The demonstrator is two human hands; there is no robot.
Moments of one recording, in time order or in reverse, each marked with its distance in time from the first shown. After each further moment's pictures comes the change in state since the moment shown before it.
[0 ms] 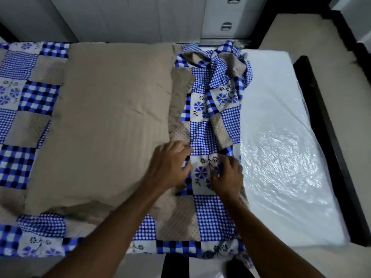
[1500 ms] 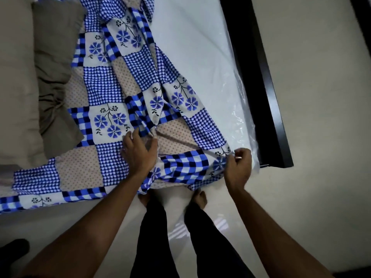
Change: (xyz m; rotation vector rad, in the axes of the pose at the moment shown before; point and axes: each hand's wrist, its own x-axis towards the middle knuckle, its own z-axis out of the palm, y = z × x) left_hand -0.039 0.257 0.231 -0.033 -0.040 -0.778; right_hand -0.073 0.375 -0.123 0.551 0.253 0.490
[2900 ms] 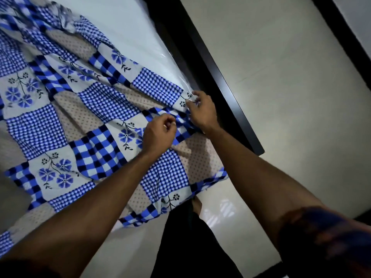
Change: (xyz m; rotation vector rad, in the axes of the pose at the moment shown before) left_hand 0.030 0.214 0.072 -0.199 -0.381 0.505; right_hand 0.198 -0.058 0.026 -0.045 -0.258 -0.093
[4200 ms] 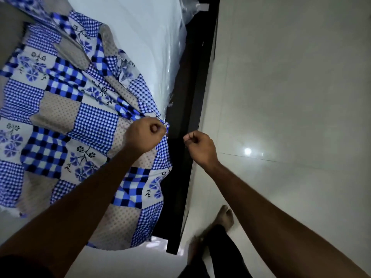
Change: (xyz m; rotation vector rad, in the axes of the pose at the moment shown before) left_hand 0.204 0.106 0.060 0.107 0.382 -0.421; right_hand 0.235 -0.011 -0.128 -0.107 -0.676 -0.158
